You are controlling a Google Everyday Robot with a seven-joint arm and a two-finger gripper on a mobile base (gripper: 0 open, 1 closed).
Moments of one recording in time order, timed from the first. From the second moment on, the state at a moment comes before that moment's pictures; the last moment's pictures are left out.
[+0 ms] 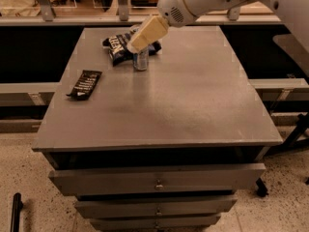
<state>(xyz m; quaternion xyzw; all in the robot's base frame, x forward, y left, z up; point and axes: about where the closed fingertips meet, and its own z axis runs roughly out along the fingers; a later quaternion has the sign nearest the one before) 0.648 0.010 1.001 -0.54 0.69 0.14 0.46</state>
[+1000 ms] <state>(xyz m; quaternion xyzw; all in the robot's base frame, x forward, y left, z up) 0.656 0.012 0.963 -0.49 0.71 0.18 0.47</state>
